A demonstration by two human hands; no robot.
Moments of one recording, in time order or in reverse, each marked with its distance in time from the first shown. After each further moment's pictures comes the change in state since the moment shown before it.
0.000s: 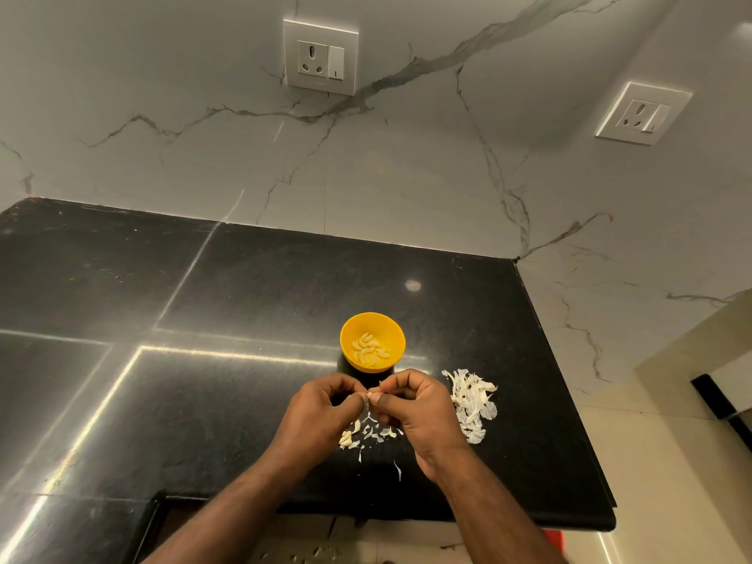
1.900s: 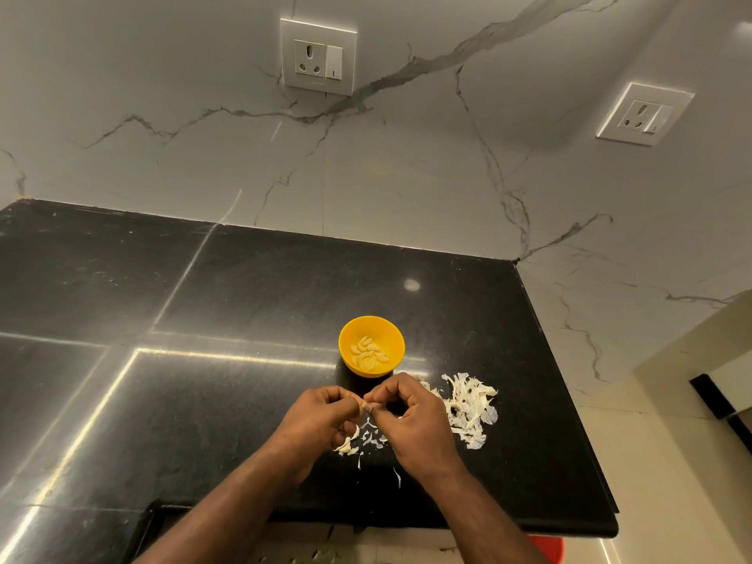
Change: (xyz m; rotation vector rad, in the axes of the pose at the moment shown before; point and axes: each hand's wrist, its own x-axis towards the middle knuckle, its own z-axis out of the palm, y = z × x) left_hand 0.018 -0.015 0.001 -0.343 -0.140 -0.316; right_hand -0.002 0.011 -0.001 -0.479 0.014 -0.422
